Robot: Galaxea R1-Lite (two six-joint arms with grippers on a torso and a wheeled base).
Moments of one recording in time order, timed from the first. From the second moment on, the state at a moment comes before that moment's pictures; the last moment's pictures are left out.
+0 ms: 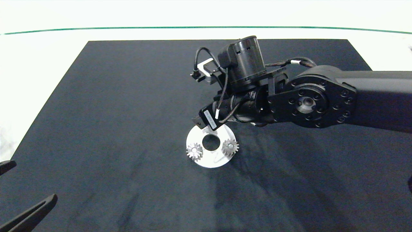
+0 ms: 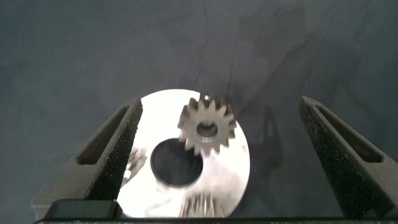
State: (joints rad) left arm -0.62 0.58 -0.47 -0.07 0.22 0.07; right arm 0.80 2.05 -1.85 0.29 -0.28 -0.17
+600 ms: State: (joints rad) left arm -0.62 0.58 -0.47 -0.07 0.22 0.07; right arm 0.76 1.96 -1.77 0.31 -0.29 -0.17
